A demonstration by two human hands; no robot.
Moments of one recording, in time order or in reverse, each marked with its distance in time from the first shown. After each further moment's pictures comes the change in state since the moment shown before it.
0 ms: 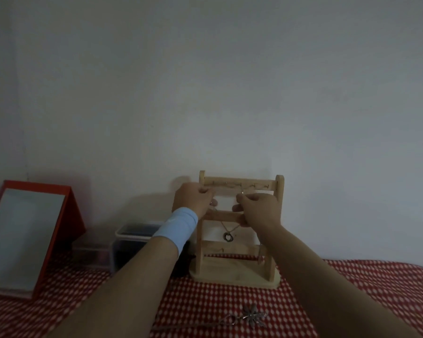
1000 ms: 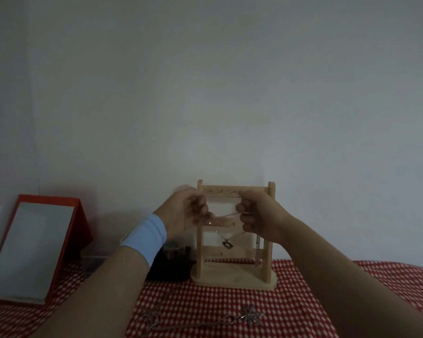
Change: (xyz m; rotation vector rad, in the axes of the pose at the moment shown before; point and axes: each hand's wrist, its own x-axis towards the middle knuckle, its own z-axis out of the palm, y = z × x) left_hand -0.031 0.018 -0.044 -0.808 -0.520 -0.215; right_hand -0.010 -0.027 -0.044 0.407 -0.567 0.212
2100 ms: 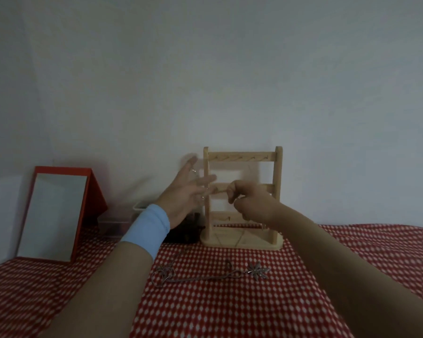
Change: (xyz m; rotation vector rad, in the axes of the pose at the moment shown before) left_hand -0.039 -0.037 -0.007 0.207 0.079 0.157; right_hand -0.016 0.054 0.020 -0.622 -0.013 -0.205
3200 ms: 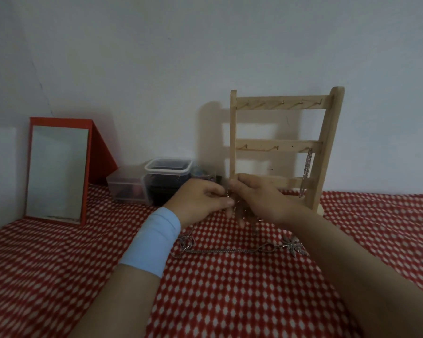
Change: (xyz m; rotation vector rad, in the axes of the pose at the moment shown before) left_hand -0.022 -0.068 -0.033 0.787 0.001 -0.161; right_hand 0.025 0.054 0.076 0.144 -0.237 0.041
